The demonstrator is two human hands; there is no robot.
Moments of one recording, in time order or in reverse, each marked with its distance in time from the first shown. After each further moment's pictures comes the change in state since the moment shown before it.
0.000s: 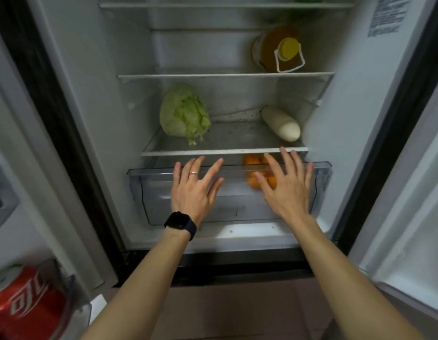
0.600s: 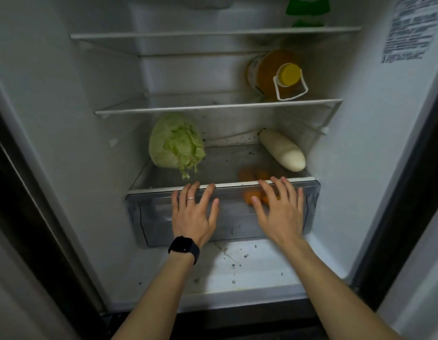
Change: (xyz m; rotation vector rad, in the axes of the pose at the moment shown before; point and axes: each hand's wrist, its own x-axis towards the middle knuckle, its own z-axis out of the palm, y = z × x) left_hand 0.045 -0.013 0.078 -0.070 0.024 -0.104; right_hand 0.049 0.010 0.067 -0.042 0.060 0.035
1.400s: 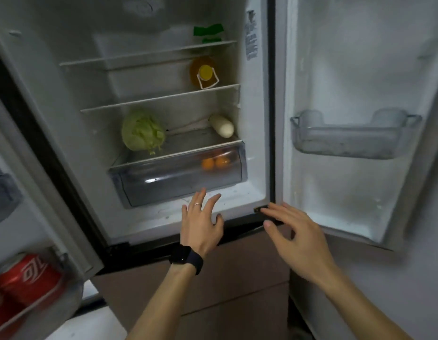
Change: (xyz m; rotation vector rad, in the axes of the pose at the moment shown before) left_hand -0.161 0.155 -0.175 -0.319 -0.434 0.017; right_hand -0.253 0.045 -0.283 0.529 -0.130 0.173
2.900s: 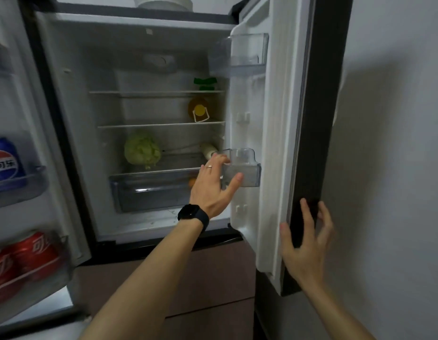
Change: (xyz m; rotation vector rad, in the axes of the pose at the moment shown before) left_hand 0.011 0.143 -0.088 -0.414 0.241 0.264; right_hand -0.043 0.032 -0.088 -0.057 0.502 -0.093
